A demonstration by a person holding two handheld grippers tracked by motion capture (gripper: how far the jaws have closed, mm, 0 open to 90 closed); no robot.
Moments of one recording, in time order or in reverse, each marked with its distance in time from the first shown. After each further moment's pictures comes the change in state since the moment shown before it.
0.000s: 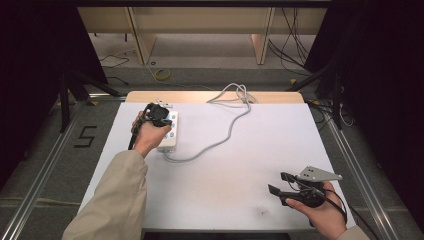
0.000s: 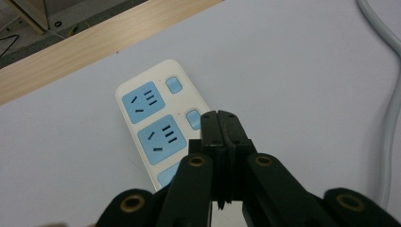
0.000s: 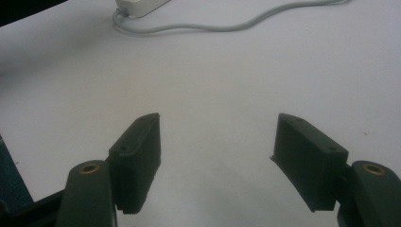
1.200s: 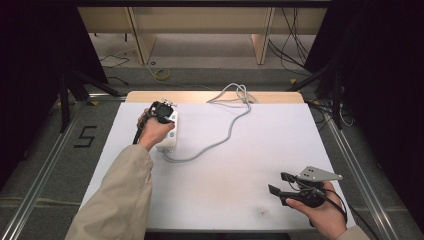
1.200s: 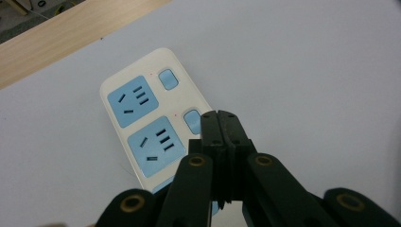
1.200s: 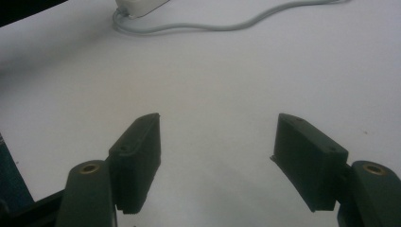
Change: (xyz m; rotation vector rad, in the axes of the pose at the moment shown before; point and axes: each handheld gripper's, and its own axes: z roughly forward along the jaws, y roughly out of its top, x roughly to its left) left arm 0.003 0.008 0.026 0.095 -0.014 0.021; right arm -0.001 0.000 0.000 0.001 0.000 0.004
